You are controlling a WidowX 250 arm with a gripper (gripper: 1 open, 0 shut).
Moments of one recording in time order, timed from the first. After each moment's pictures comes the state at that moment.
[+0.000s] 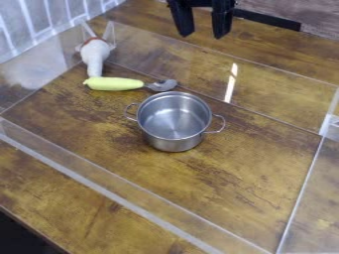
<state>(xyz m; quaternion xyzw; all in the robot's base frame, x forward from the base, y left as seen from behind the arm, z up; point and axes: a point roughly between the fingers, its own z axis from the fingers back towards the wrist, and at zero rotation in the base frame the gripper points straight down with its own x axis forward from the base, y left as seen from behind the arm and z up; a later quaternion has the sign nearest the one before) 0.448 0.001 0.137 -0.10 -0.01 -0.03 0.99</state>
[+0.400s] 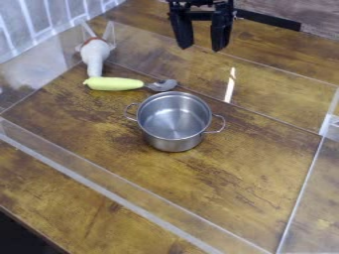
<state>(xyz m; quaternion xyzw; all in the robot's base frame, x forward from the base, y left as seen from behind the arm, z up) 0.448 -0.006 0.122 -0.10 0.01 -0.04 0.99</state>
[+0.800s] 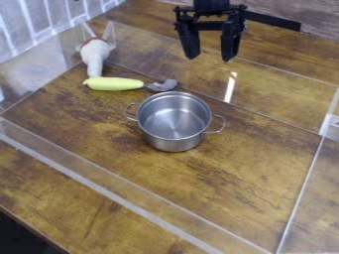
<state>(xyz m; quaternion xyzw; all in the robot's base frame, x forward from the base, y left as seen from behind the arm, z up) 0.446 -0.016 0.112 -0.10 0.03 0.00 0.99</state>
